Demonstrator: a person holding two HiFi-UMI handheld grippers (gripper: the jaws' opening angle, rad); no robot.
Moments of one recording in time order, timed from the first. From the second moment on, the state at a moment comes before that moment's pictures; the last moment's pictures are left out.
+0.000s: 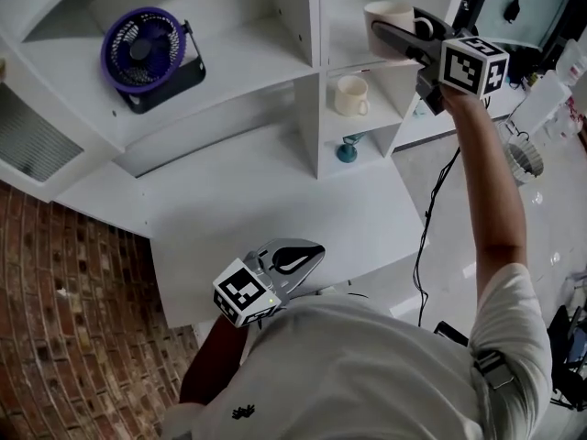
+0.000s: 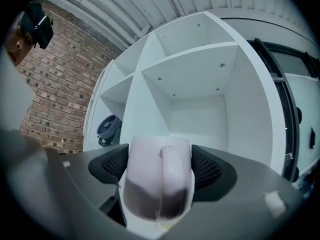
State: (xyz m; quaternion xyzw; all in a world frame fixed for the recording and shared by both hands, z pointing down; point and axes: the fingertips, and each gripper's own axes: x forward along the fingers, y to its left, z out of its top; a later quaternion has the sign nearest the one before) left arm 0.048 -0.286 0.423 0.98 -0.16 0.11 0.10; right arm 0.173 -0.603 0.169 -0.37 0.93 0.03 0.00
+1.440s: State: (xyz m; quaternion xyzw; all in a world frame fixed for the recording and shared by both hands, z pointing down) left arm 0.056 -0.326 0.430 0.96 -0.22 0.11 0.11; right arm 0.129 -0.735 0.188 -0.37 0.92 0.01 -0.11
